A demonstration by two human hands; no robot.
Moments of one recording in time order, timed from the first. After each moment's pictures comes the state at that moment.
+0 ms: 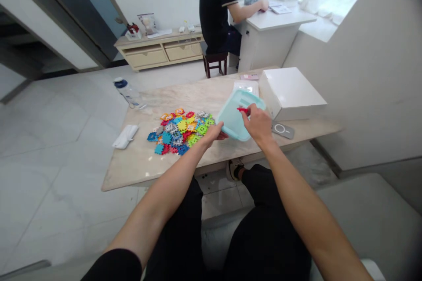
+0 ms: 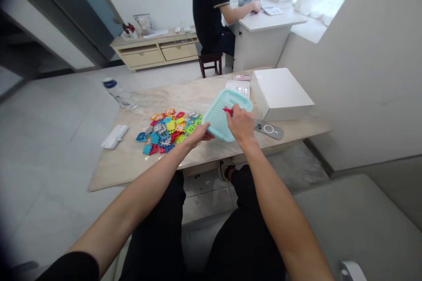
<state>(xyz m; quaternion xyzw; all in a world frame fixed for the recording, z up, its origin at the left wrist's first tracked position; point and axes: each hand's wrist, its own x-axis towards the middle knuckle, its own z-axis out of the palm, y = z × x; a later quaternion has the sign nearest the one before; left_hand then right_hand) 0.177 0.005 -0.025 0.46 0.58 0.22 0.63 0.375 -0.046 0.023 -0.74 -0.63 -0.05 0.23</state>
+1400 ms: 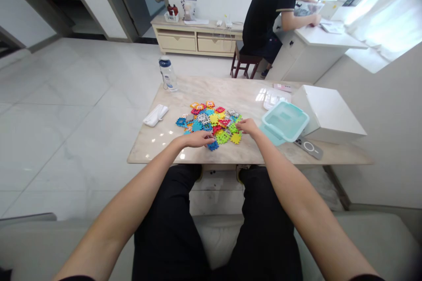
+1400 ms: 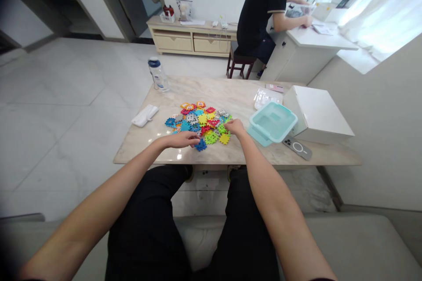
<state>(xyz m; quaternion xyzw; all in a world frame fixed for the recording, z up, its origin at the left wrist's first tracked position) -0.067 -0.025 0.004 0.70 0.48 0.09 0.53 0.226 0.047 -0.049 -0.71 -0.57 0.37 0.17</state>
